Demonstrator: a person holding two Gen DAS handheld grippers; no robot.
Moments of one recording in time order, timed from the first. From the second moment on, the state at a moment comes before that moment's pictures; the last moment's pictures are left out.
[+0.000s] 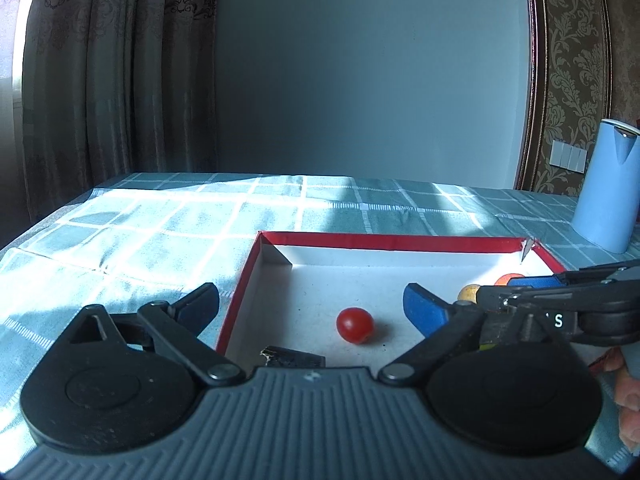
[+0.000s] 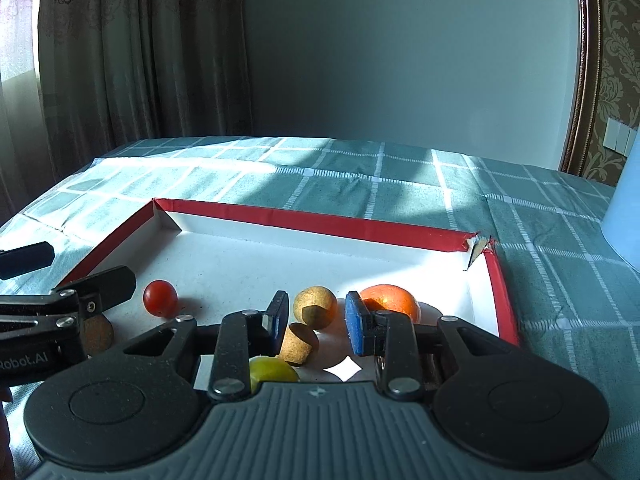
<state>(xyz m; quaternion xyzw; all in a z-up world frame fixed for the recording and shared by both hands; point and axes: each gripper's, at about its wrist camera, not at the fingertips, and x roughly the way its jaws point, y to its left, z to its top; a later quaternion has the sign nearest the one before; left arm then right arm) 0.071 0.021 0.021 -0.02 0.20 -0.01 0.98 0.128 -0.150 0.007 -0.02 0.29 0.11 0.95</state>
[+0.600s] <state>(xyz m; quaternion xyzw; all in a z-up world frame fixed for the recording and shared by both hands) 0.023 0.029 0.017 -0.02 0.19 -0.02 0.98 0.032 -0.178 0.010 0.00 0.27 0.17 0.95</state>
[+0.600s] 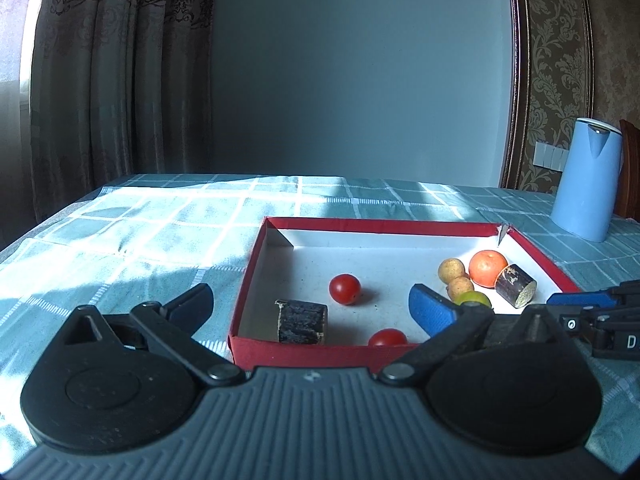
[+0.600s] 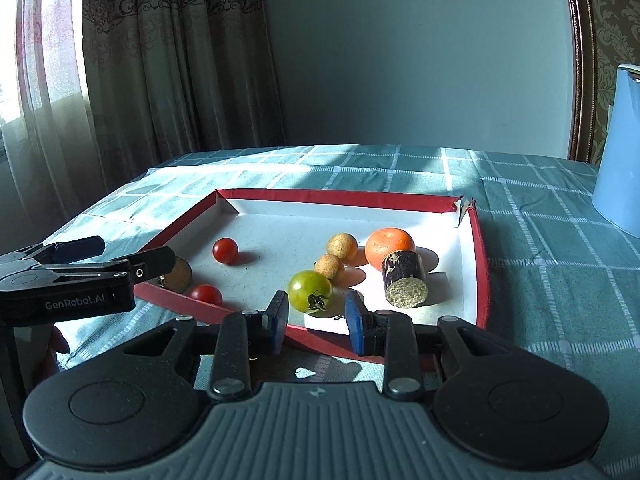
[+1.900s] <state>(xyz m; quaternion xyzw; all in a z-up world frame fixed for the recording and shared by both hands) -0.019 -0.007 0.003 0.07 0.21 -0.15 0.96 -0.004 -0.186 -0.004 -0.04 0.25 0.14 0.96</state>
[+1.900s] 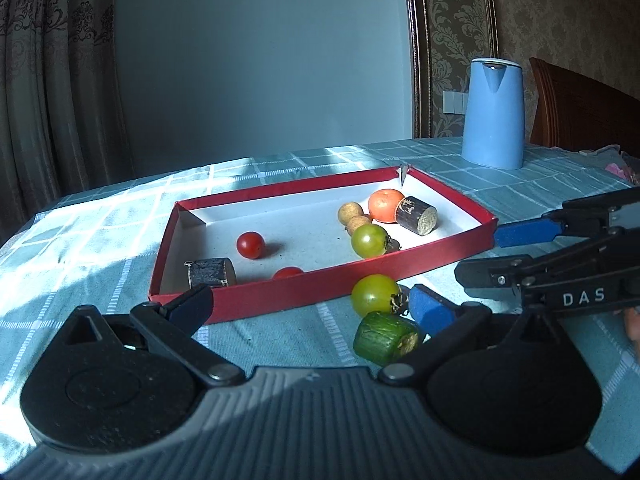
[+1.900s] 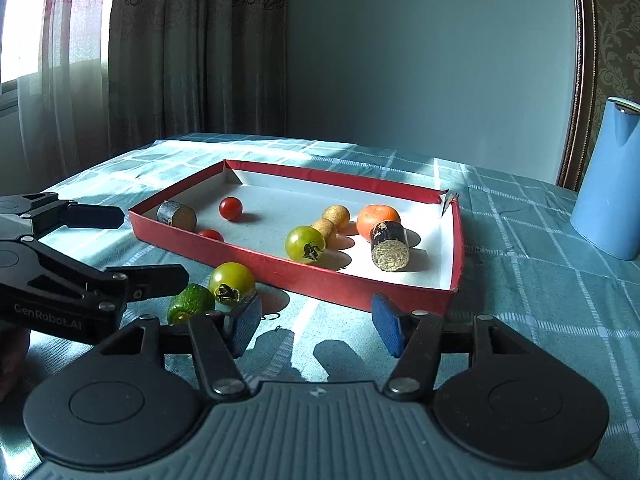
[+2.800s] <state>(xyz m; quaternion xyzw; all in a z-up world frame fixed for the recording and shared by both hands) -0.003 0.015 0.008 0.01 0.23 -0.15 0.96 0.014 -0.157 -0.017 -0.05 0.29 0.16 0.94</state>
